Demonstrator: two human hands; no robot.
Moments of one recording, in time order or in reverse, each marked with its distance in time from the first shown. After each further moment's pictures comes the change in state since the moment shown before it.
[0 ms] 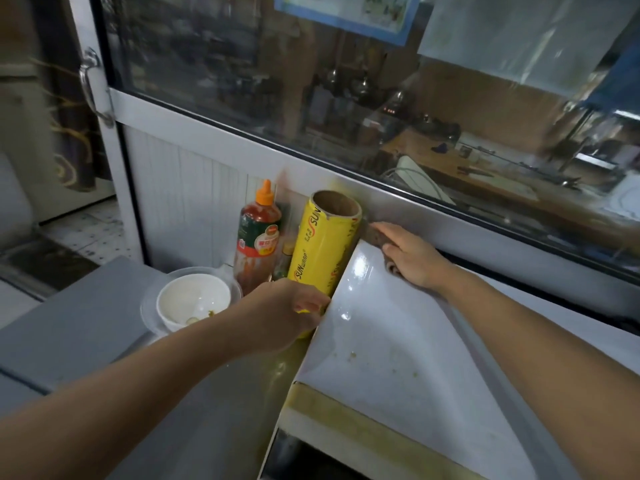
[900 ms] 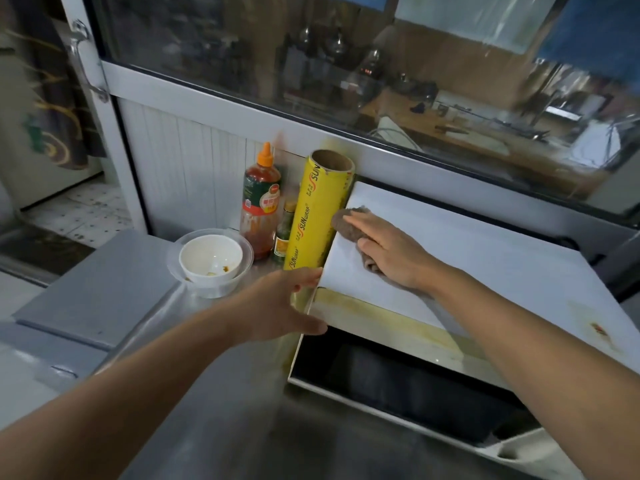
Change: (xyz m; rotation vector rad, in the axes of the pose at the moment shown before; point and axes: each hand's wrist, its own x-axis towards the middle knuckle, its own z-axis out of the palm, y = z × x) left_hand -0.091 0.003 0.012 -0.226 -0.145 -0.083; right_hand -0.119 -0.079 0.040 -0.039 -0.059 -0.018
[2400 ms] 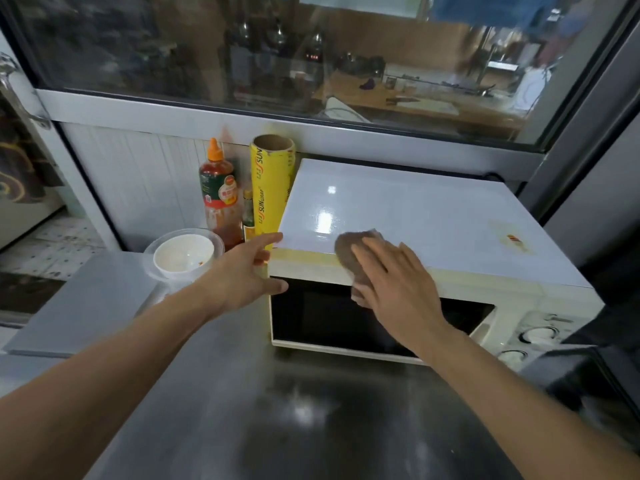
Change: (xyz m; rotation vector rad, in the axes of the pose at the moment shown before) left_hand -0.016 0.014 0.020 0.001 0.158 -0.030; right_hand -0.160 0.002 0.041 -0.787 0.473 -0.013
